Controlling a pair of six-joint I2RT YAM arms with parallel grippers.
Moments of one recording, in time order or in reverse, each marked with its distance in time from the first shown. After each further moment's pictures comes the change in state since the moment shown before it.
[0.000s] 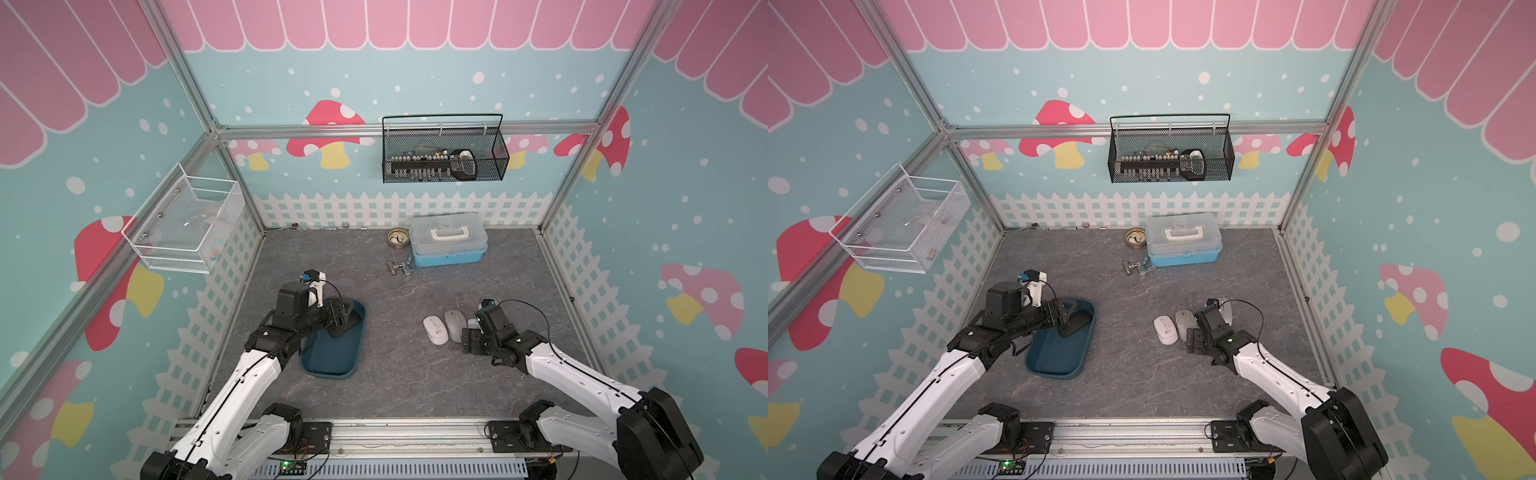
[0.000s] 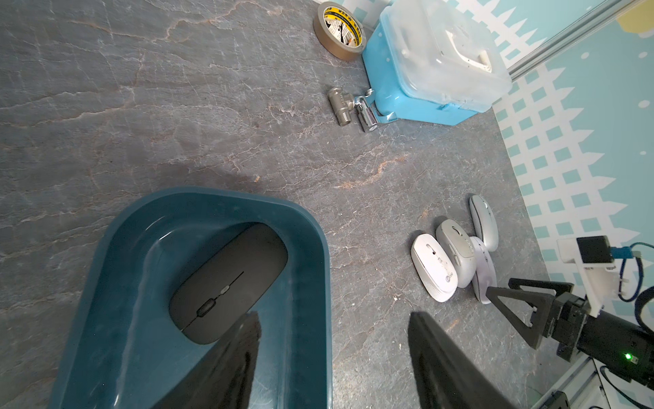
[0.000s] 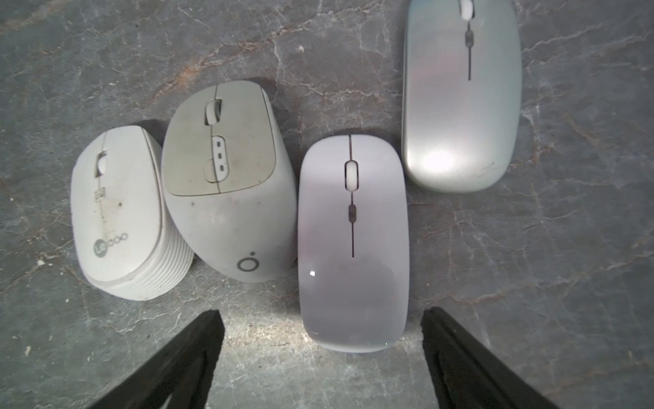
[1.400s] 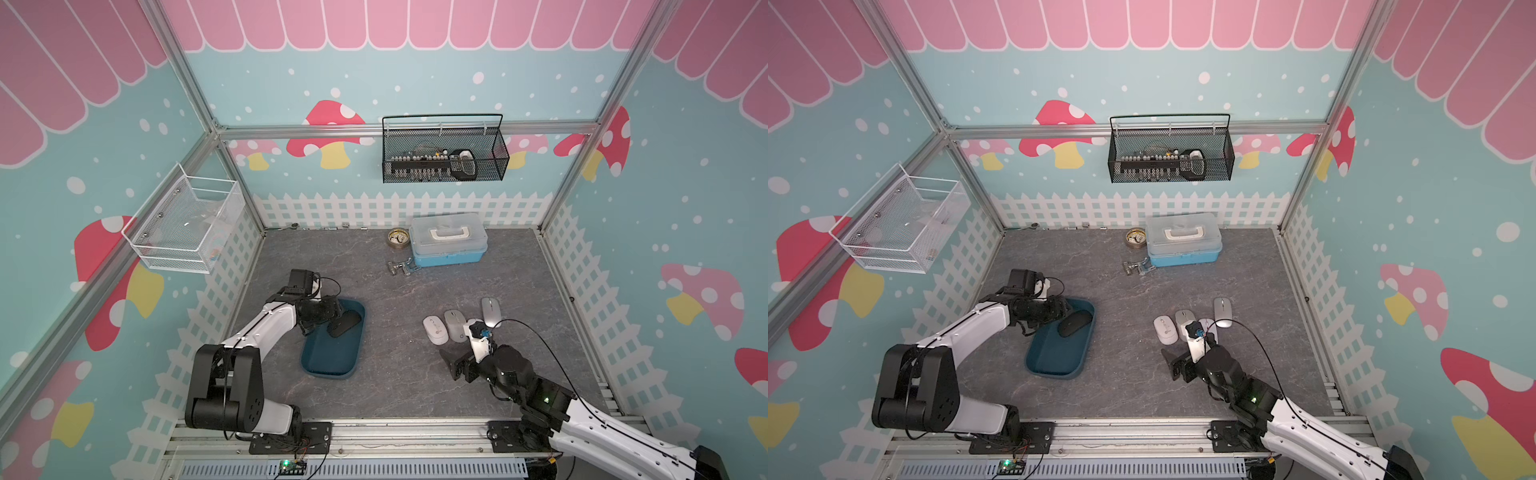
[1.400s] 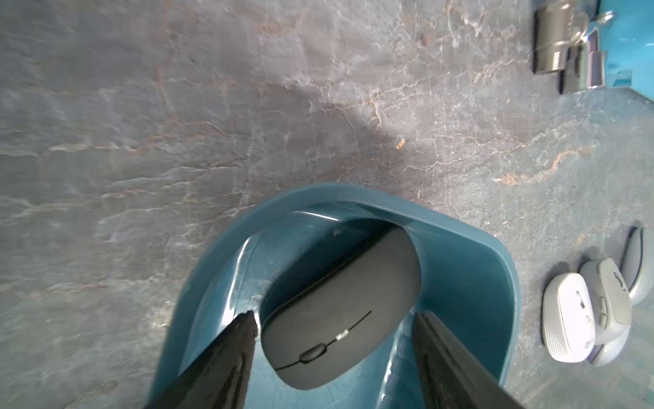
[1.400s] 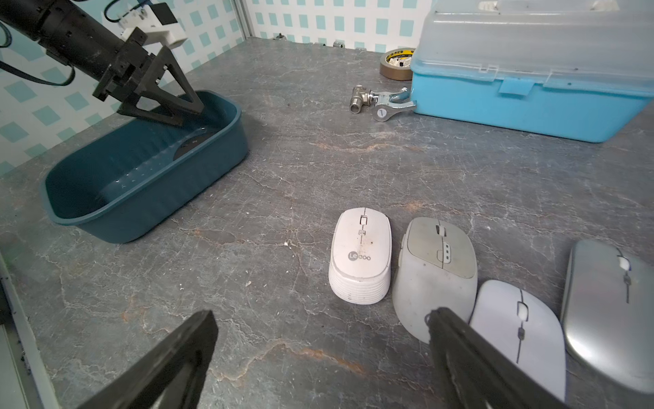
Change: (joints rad) left arm 0.169 0.492 0.124 -0.067 -0.018 0.043; right arm 0.388 -0.595 -0.325 0.393 0.039 -0.272
